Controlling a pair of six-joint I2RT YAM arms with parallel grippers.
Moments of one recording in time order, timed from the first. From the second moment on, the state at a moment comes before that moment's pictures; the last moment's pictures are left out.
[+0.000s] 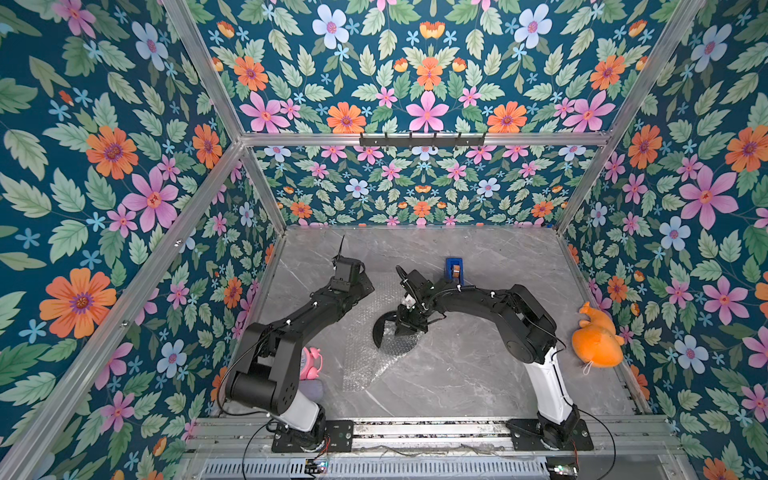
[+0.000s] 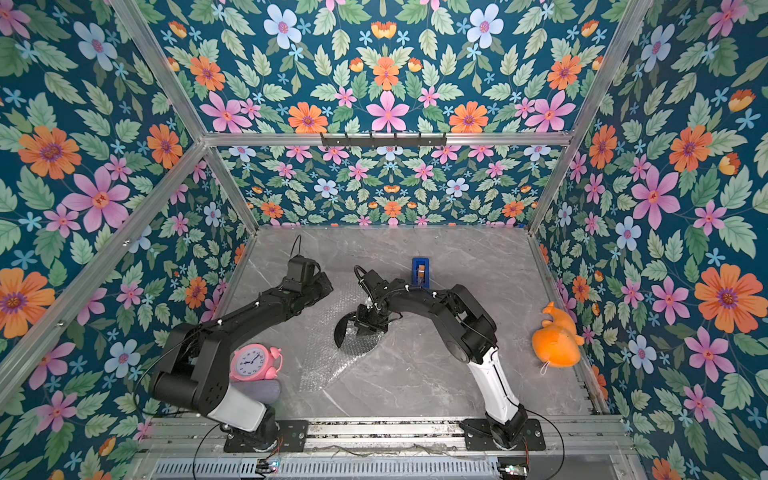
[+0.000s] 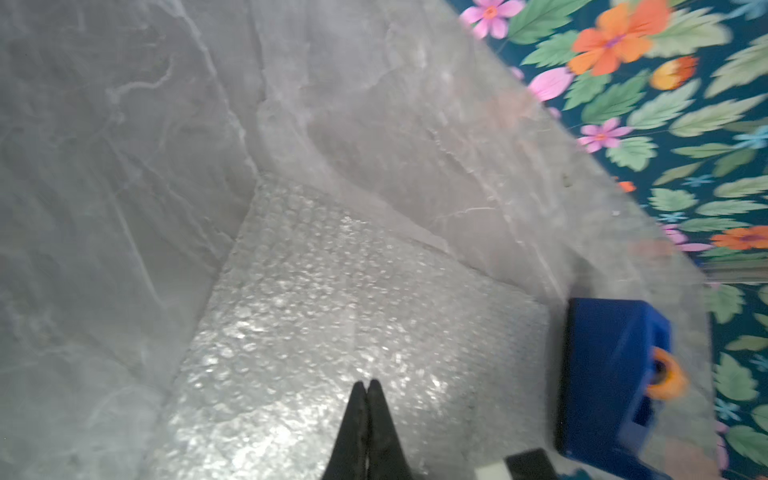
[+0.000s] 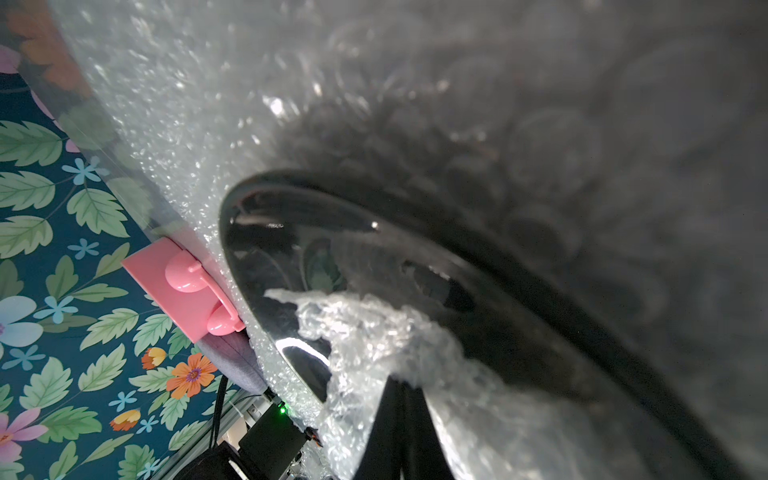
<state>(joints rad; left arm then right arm) -0.31 1.60 0.93 -0.14 -0.05 -0.73 0.77 2.18 1.52 -0.57 -0.53 0.94</state>
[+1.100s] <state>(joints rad) -0.27 2.14 1.47 -0.50 -0.27 -0.47 0.78 2.18 1.53 -0.57 -0.53 0.94</state>
